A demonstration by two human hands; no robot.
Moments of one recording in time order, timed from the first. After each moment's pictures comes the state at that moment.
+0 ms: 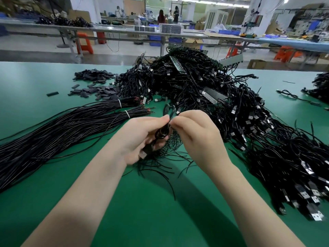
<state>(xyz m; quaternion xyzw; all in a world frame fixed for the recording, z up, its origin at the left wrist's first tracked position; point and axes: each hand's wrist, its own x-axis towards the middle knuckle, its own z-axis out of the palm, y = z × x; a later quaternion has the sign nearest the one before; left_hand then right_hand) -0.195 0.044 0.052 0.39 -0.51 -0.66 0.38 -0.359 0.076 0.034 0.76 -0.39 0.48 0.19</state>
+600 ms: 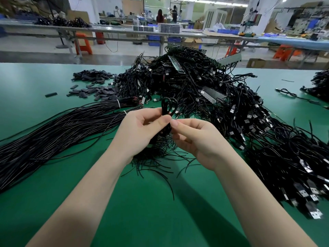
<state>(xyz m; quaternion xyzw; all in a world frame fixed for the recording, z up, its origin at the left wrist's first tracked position) -0.198 0.047 0.049 0.38 -0.68 -0.42 0.47 -0.359 0.085 0.052 0.43 -0.47 0.53 -0.57</state>
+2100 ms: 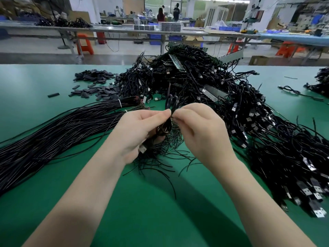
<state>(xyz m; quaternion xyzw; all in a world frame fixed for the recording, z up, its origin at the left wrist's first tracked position) -0.198 0.057 0.064 0.39 -0.55 -0.60 0.43 -0.358 0.085 0.051 0.75 -0.40 0.49 0.16</state>
